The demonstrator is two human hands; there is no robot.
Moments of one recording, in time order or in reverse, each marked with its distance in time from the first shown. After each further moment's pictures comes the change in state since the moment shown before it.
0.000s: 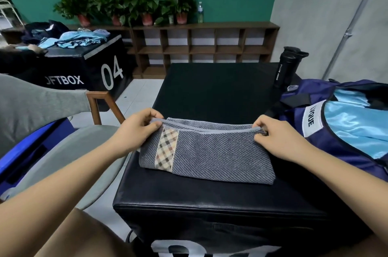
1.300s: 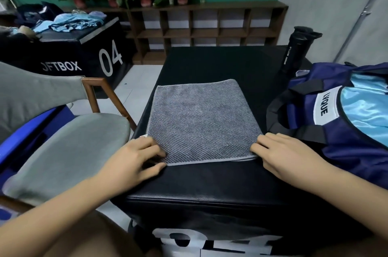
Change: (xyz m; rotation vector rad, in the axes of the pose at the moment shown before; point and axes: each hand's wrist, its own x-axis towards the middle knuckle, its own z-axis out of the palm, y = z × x) left_hand -0.082 -0.033 0.026 0.479 -0.145 0.529; right_hand -0.038 0.035 0.034 -0.719 0.039 -0.719
